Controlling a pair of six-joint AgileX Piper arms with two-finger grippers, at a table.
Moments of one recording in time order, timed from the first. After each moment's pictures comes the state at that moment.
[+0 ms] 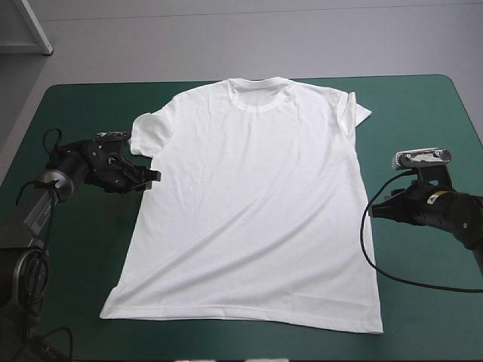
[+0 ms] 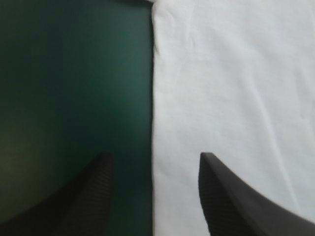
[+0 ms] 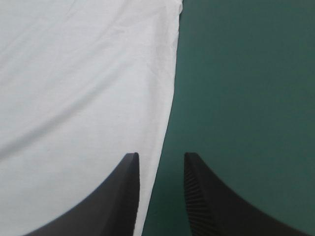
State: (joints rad) left arm 0.00 1.70 -1.20 -0.27 0.73 0.23; right arm 0.01 1.07 -0.91 0.20 0.77 -0.22
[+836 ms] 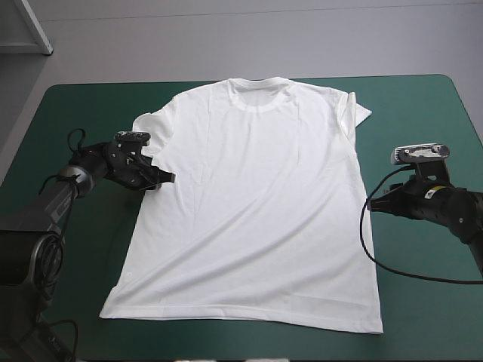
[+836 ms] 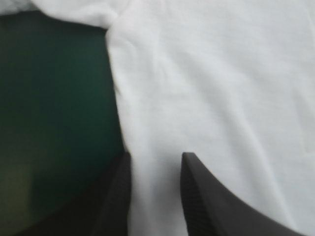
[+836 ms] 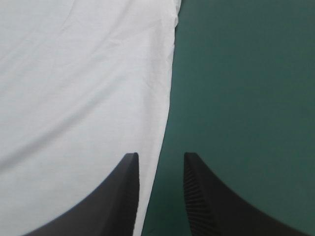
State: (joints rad) left arm -0.07 1.81 -1.22 -0.30 0.62 0.30; right arm 0.01 1.10 -0.91 0.20 0.71 -0.22
